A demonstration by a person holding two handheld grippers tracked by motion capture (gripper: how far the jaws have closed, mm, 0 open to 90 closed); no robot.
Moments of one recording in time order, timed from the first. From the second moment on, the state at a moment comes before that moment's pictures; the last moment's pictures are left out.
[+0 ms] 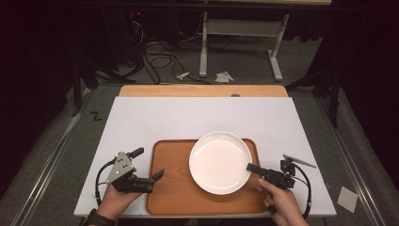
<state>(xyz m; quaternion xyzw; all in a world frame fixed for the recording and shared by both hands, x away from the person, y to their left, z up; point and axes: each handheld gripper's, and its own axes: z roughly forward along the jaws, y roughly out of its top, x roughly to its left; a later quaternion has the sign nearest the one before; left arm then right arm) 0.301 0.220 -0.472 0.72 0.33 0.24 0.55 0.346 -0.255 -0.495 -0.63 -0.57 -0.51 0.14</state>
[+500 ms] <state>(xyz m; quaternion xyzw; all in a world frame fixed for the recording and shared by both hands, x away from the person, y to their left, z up) 0.301 0.220 -0.473 0.72 0.33 0.24 0.56 0.347 -0.252 -0.500 -0.63 -0.59 -0.50 0.14</state>
